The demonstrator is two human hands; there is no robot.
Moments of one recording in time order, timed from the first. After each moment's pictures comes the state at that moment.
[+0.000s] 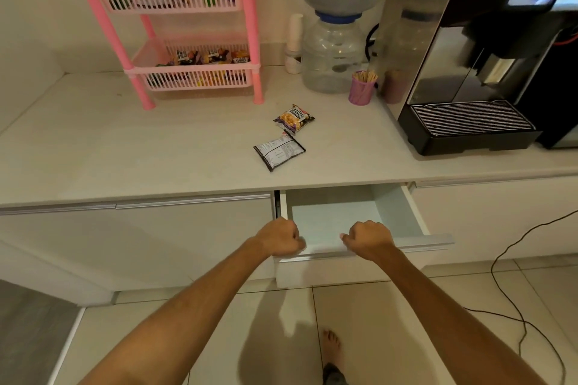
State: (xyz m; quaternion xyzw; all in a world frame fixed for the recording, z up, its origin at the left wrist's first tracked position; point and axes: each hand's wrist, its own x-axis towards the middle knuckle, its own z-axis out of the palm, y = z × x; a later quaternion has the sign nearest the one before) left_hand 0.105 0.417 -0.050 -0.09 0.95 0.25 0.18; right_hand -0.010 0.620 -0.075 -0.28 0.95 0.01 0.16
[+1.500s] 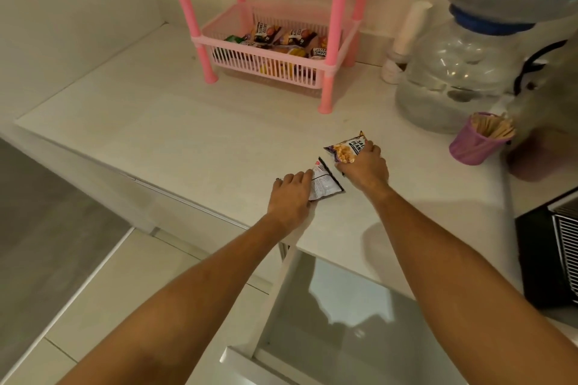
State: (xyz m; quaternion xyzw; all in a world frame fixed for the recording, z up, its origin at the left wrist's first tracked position) left_hand -0.079 0.312 -0.066 -0.34 0.94 0.09 -0.06; right_hand -0.271 0.349 -0.051 -0.31 0.92 -0.22 0.13
